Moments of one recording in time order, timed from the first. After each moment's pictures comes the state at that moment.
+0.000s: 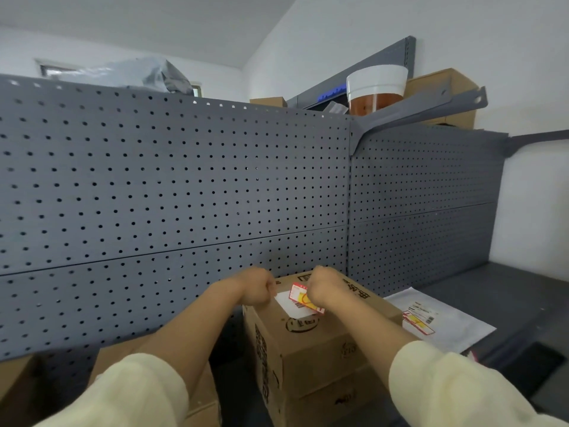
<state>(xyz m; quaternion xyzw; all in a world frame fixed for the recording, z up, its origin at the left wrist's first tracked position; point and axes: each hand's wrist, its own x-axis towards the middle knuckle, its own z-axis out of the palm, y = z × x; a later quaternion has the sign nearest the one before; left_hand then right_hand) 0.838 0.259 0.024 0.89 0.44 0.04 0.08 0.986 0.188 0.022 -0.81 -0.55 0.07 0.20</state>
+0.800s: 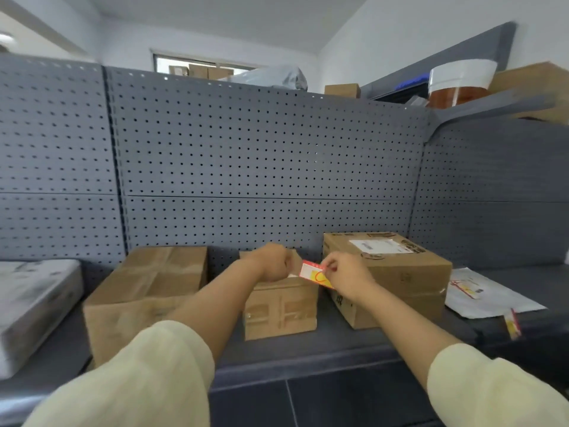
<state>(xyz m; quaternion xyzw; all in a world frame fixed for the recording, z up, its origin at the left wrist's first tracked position) 0.657 0.059 0.010 0.84 0.53 0.10 0.05 0.840 0.027 -0.014 -0.66 -0.68 0.09 0.30</state>
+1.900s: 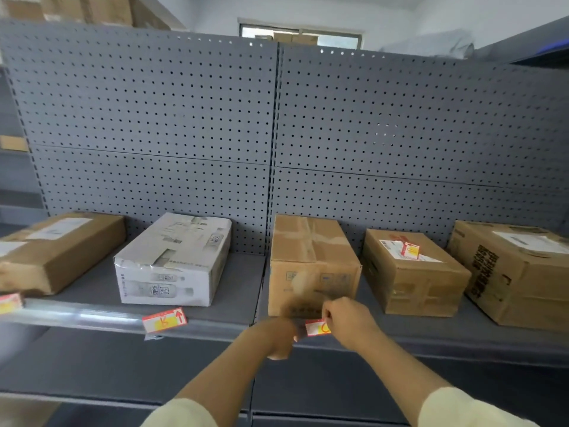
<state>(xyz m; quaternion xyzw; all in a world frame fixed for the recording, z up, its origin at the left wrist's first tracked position) 0.373 -0.045 -0.153 0.78 0.60 -0.08 0.18 0.545 -0.022 -0.126 -0.58 -0.82 0.01 0.03</state>
